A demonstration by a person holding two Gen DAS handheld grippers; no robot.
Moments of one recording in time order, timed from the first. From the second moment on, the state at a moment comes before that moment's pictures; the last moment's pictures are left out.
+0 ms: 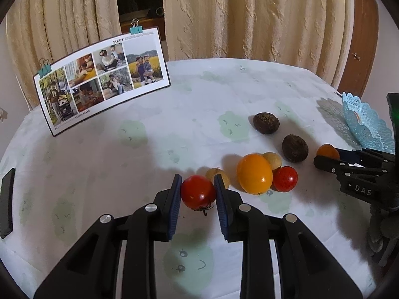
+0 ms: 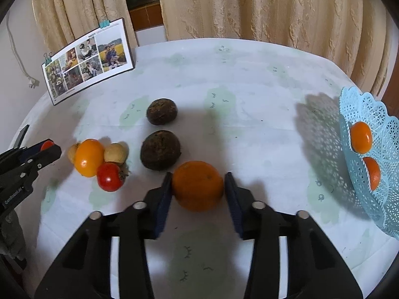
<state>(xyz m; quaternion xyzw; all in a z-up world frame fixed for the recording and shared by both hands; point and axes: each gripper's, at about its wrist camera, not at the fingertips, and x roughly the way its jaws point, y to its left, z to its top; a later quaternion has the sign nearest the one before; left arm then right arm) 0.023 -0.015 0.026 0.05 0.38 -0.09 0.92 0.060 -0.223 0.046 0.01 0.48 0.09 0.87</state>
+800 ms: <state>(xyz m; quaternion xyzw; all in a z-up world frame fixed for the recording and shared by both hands) 0.011 -0.027 0.038 0.06 0.36 -0.08 0.93 0.026 -0.301 0.111 0.07 0.39 -0.01 0.92</state>
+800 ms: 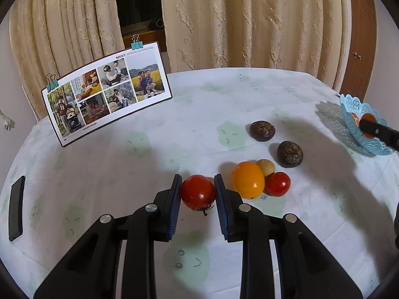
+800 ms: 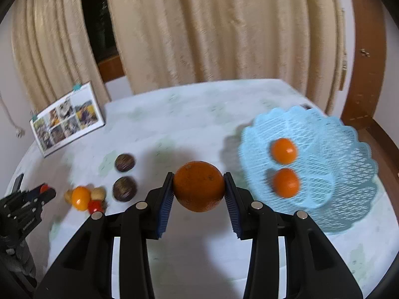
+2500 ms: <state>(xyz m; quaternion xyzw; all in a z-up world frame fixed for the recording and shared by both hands) 0.011 -0.230 0.085 0.10 0.34 -0.26 0.90 -0.043 -0.466 0.106 0.18 0.25 -0.23 0.92</state>
